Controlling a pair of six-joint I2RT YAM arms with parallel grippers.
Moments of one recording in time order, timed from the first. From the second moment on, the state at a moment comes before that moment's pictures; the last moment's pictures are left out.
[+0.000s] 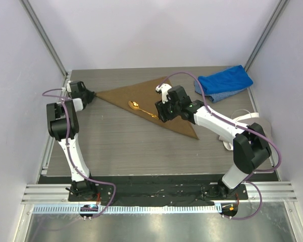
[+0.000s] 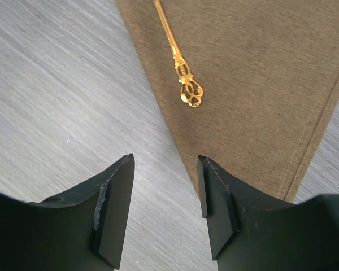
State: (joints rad) left arm 0.18 2.21 1.39 0.22 0.08 -0.91; right arm 0.62 1.63 1.22 -0.33 -0.09 0.00
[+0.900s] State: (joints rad) left arm -0.19 1.93 1.05 0.52 0.29 -0.91; right arm 0.62 1.63 1.12 -0.24 -0.05 0.08
